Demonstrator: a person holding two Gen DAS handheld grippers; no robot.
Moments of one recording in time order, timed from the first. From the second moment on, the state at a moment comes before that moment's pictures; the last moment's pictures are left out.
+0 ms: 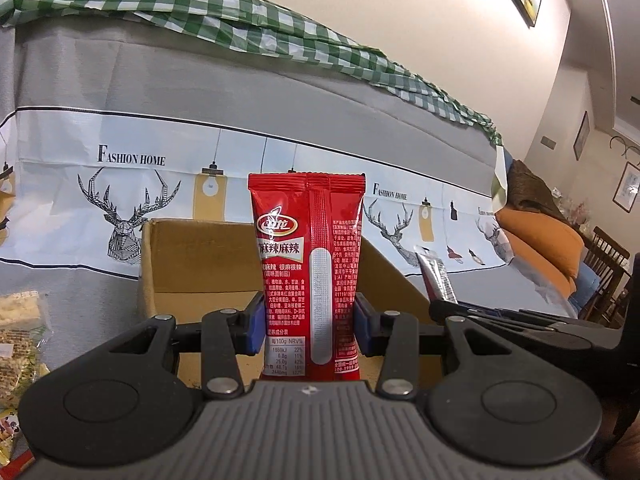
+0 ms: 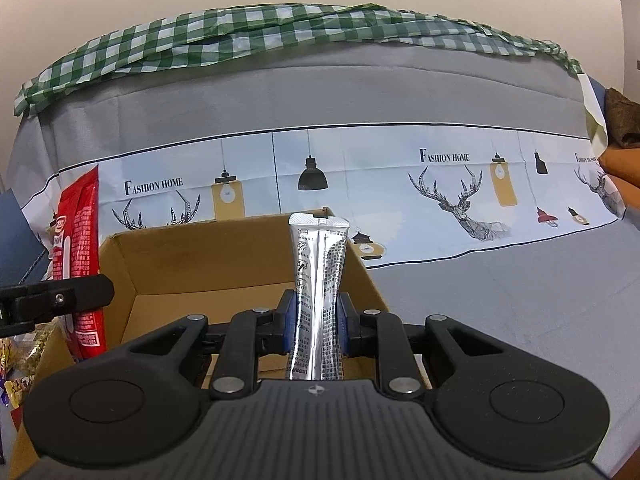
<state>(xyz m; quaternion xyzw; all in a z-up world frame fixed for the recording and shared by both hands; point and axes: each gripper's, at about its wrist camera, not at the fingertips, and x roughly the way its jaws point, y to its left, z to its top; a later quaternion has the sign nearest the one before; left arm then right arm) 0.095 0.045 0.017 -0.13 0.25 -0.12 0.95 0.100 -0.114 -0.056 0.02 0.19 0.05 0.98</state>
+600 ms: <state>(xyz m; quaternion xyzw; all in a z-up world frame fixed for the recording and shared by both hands) 0.094 0.044 0.018 -0.13 0.25 -0.12 0.95 0.100 -0.111 -0.056 0.01 0.20 0.05 0.98</state>
